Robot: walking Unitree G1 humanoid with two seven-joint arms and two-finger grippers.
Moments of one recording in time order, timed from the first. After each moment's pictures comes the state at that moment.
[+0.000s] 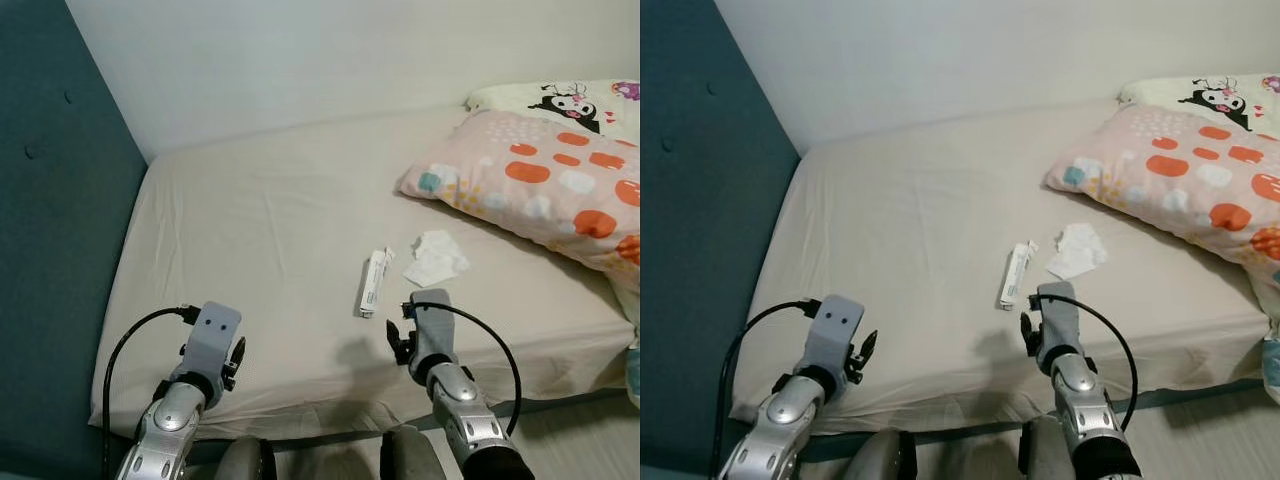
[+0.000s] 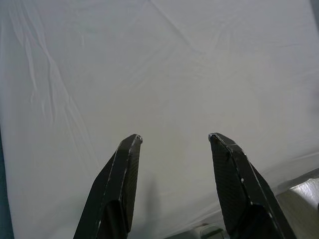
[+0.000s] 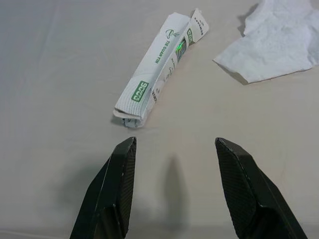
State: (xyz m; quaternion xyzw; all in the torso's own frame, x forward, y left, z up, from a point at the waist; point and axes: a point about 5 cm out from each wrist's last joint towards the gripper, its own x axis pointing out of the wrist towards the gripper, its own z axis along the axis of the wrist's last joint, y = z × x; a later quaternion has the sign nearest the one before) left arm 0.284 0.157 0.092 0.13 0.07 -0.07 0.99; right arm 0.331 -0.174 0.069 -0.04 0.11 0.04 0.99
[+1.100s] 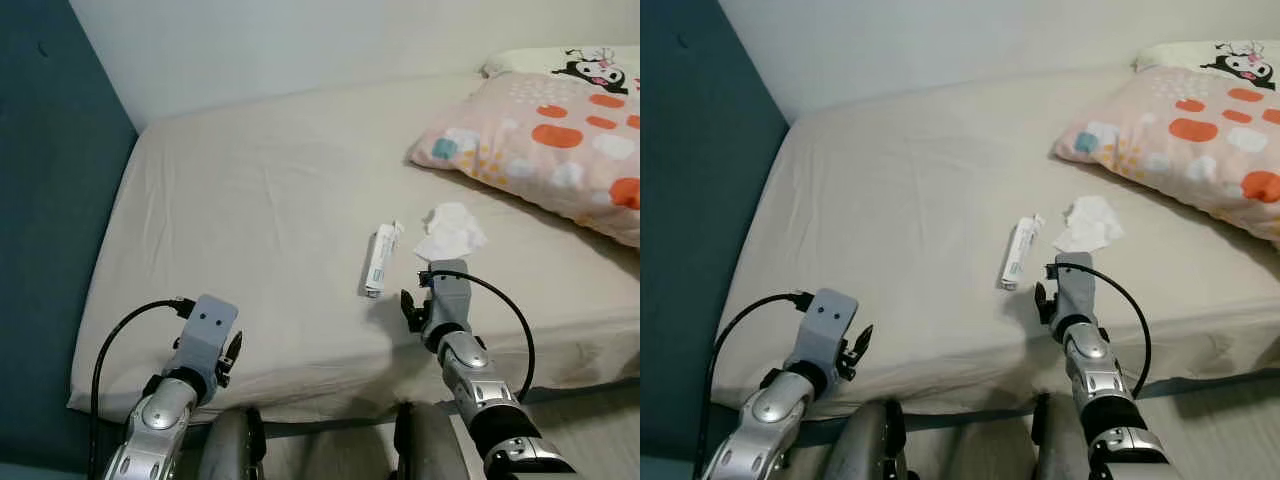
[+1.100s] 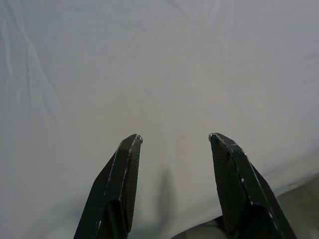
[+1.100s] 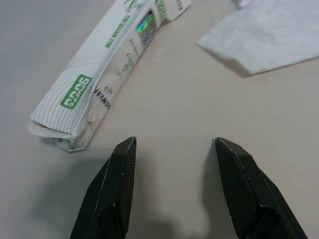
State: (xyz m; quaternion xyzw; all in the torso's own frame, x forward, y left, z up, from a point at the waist) left arm 0.276 0.162 0.112 0.13 0.05 -0.09 0.99; right arm 0.359 -0.192 0.098 -0.03 0.08 0.01 1.00
